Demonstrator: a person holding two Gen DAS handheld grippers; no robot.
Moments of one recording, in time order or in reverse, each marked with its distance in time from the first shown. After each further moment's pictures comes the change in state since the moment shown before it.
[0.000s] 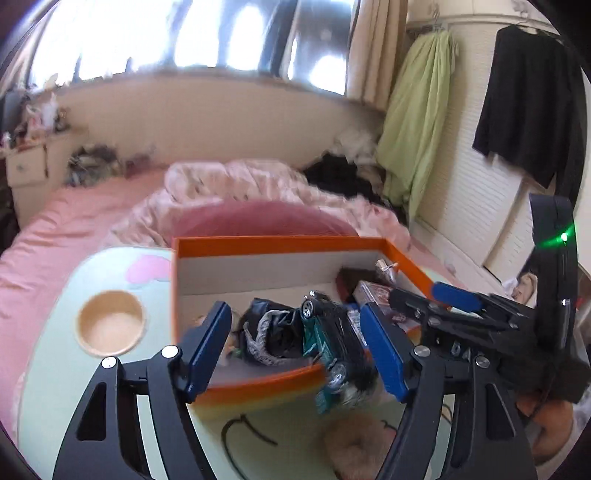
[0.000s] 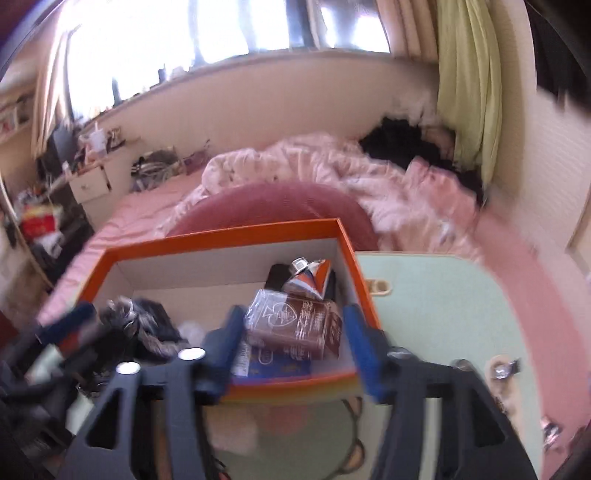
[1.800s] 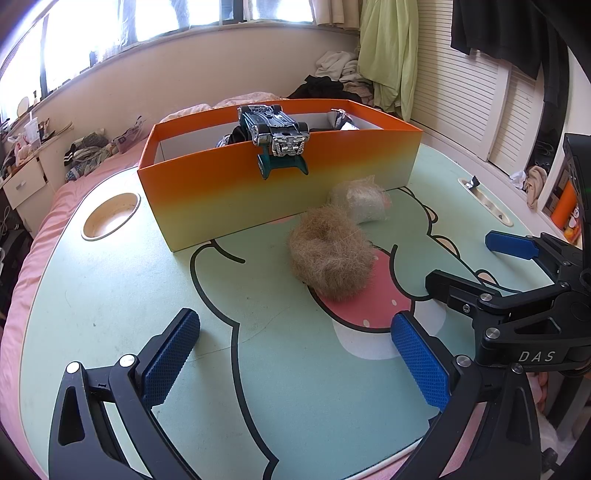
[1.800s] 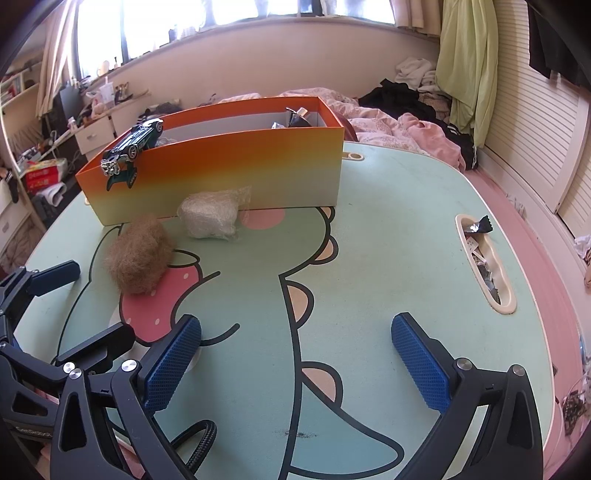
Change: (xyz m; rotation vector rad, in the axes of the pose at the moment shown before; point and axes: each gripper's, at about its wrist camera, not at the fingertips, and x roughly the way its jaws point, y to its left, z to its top) left arm -0.009 -0.038 -0.104 0.201 0.287 0.071; right arm -0.033 -0.018 -0.107 -0.022 0.194 0.004
